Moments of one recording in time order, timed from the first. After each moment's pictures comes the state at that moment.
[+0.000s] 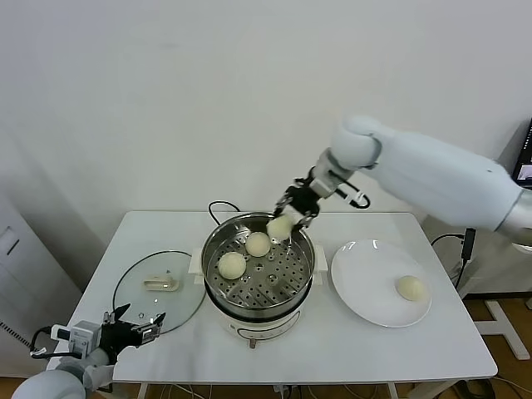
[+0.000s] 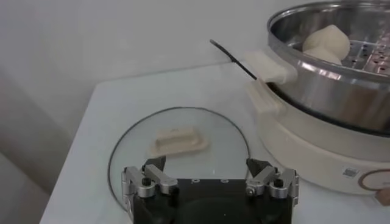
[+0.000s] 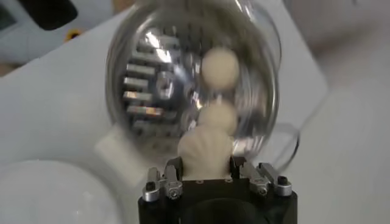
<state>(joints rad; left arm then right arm) 1.59 -0.78 -0.55 -2.18 -0.72 0.57 -0.24 0.55 0.99 -1.10 1.39 0.10 0.48 -1.11</state>
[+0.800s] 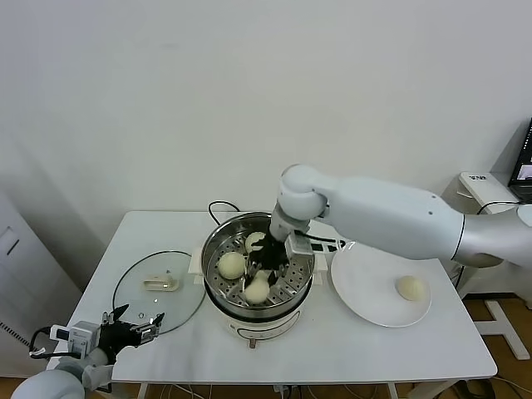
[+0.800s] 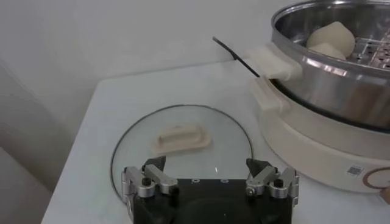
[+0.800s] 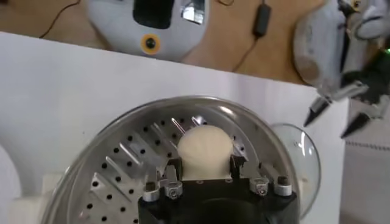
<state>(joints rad) 1.59 -0.78 -0.55 -2.17 -0.72 0.57 -0.24 0.39 1.07 -1.10 1.52 -0.17 0.73 -1.10</state>
